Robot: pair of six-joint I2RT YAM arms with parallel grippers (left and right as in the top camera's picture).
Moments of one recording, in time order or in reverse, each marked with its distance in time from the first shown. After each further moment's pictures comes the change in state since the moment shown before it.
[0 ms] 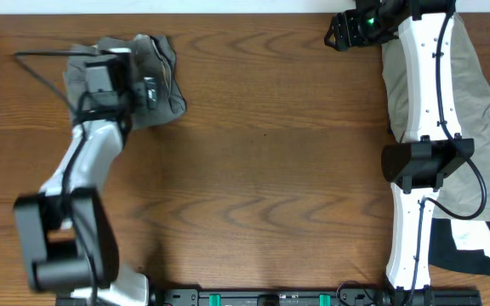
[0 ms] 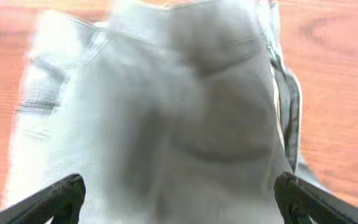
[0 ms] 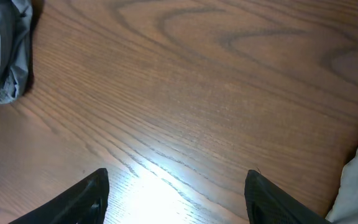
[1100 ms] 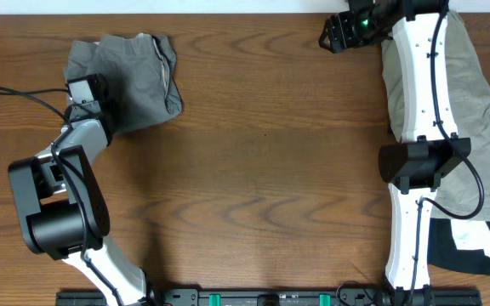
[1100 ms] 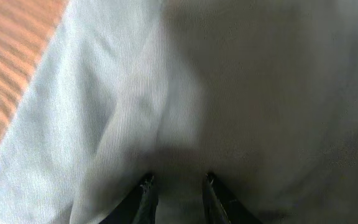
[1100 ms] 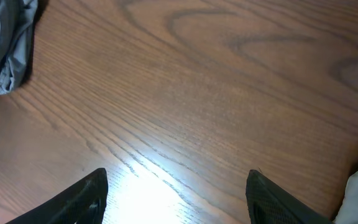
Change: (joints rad) left arm 0.142 0.236 0.000 0.081 -0.102 -0.256; right arm 0.021 0.000 -0.007 0.012 0.003 -0.030
